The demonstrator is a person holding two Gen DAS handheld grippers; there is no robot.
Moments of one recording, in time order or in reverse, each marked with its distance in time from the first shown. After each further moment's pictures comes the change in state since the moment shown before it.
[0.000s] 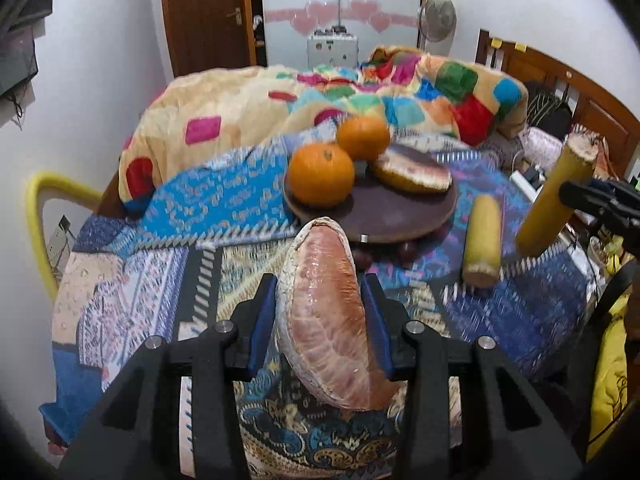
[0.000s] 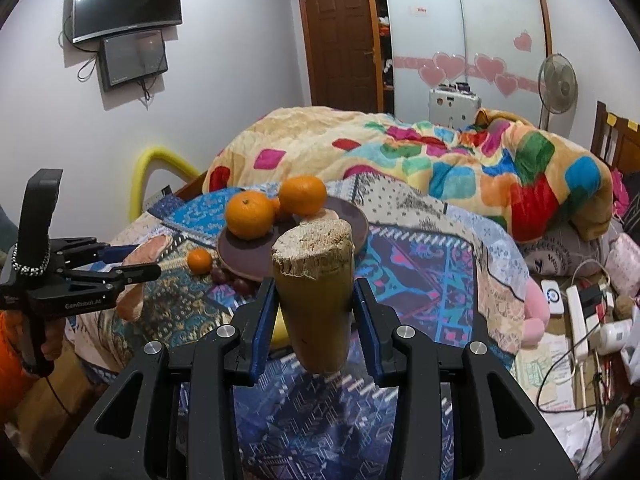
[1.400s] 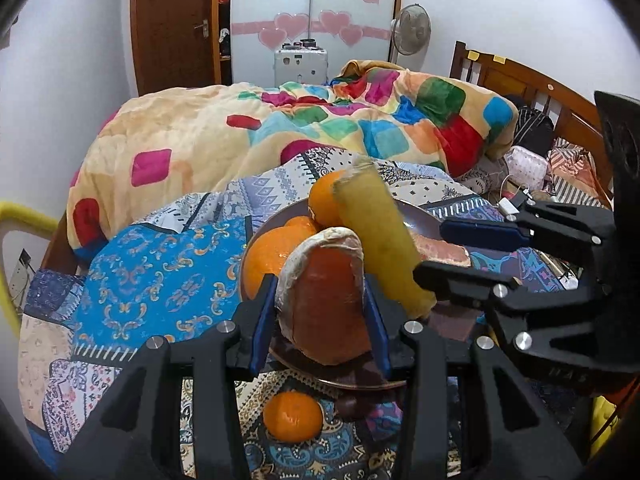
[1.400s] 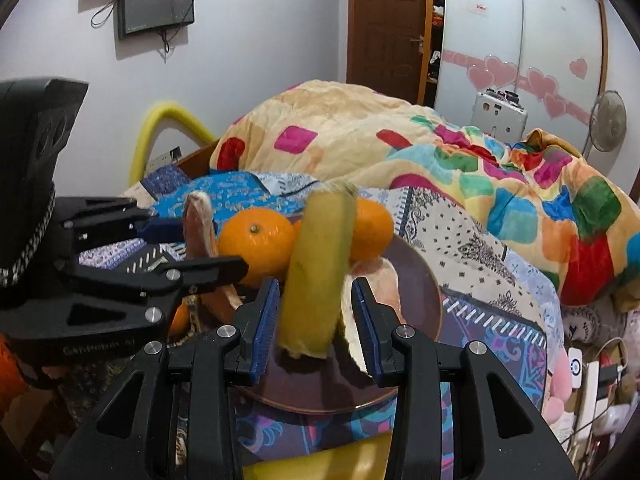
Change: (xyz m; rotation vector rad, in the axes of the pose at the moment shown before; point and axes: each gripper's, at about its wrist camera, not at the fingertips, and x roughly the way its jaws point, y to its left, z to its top) left arm 0.091 0.000 0.069 0.036 -0.039 -0.130; right arm 0.123 0.035 0.047 -0.164 0.105 0.039
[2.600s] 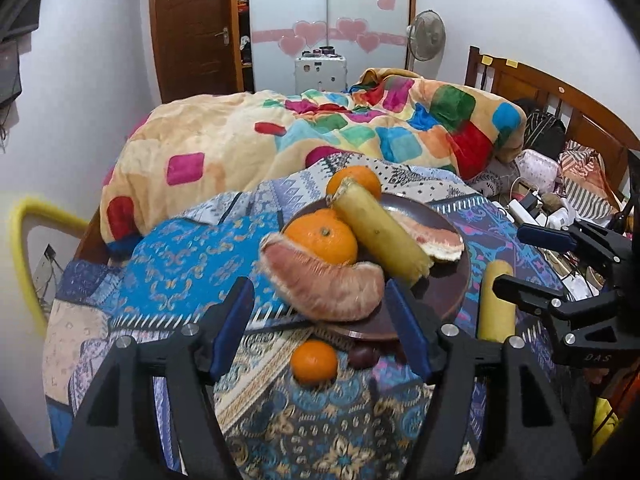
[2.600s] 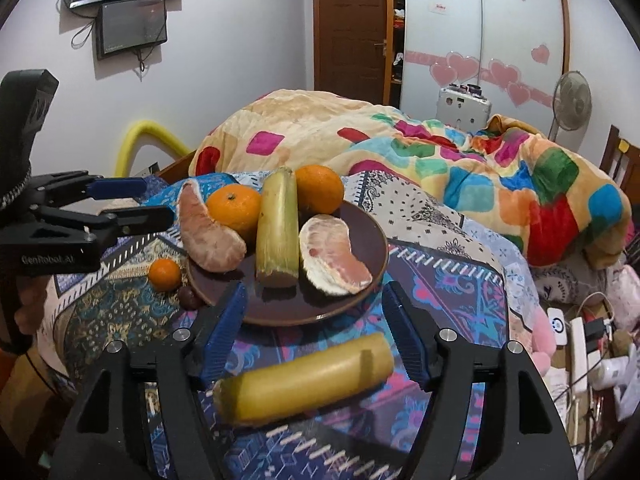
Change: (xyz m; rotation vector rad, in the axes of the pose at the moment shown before) left arm -0.055 0.002 -0.017 -0.015 -0.014 0.083; right arm -0.050 -0.011 -0.042 0.079 -0.043 -0.087
